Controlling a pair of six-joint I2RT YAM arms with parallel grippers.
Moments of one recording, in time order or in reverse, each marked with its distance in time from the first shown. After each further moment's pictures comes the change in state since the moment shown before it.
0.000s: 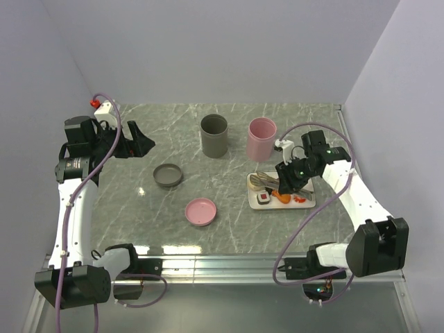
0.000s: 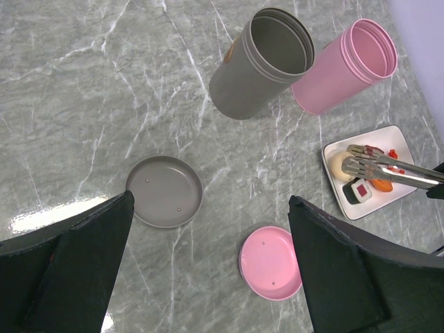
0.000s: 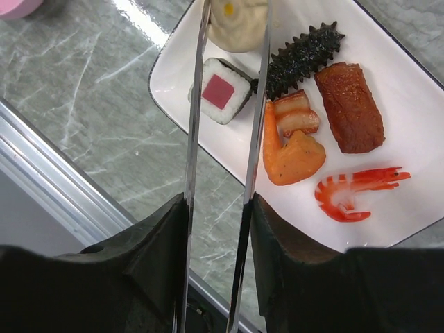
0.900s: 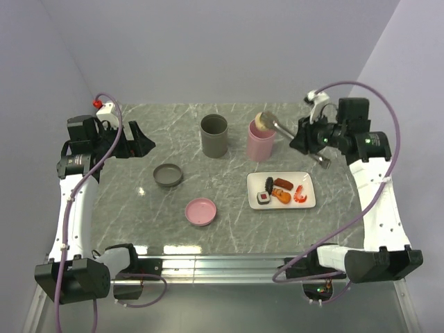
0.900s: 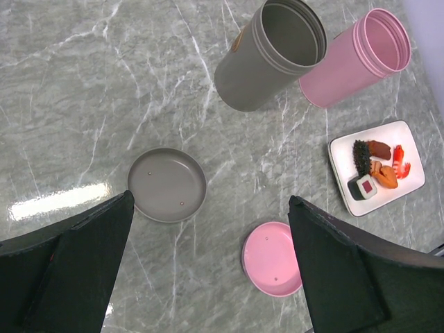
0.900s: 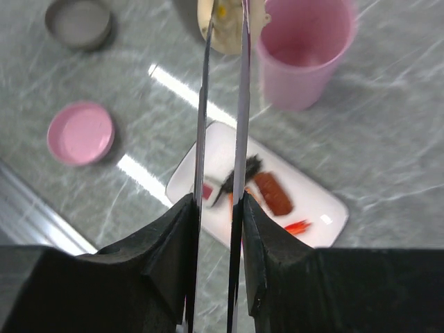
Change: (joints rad) left arm 0.000 0.033 0.000 -0.015 -0.010 0.010; right arm -0.089 -0.082 0.421 -0.021 -0.076 0.155
